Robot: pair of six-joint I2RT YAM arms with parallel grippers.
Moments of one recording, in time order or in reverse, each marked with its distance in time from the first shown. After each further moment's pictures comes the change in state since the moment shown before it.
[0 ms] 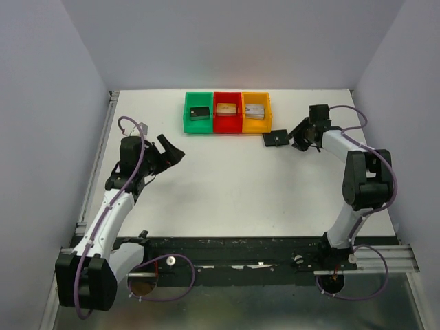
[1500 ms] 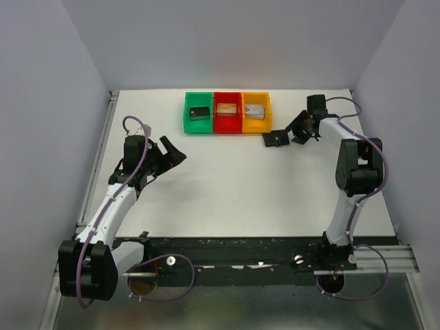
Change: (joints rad) left arm 0.000 0.081 -0.004 0.004 0.021 -0.006; right arm -0.019 0.216 0.267 -0.137 -0.026 -0.030
